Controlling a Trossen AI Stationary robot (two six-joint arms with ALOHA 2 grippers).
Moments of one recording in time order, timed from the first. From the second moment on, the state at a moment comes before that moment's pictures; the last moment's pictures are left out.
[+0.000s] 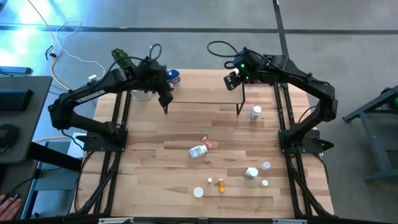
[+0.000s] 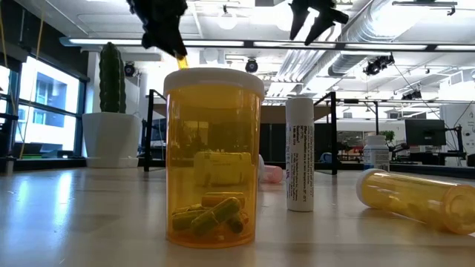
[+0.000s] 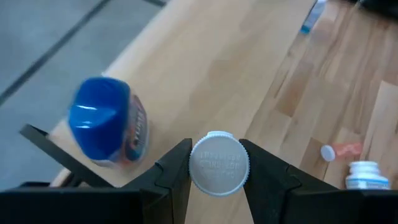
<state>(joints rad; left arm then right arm) 0.60 1.28 1.30 -0.83 -0.05 -0.02 -0.38 1.56 1.85 -1.22 0.36 0.51</state>
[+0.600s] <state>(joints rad) 0.60 1.43 1.30 -0.91 -0.13 -0.02 -0.47 1.56 1.85 -1.23 0.32 0.40</state>
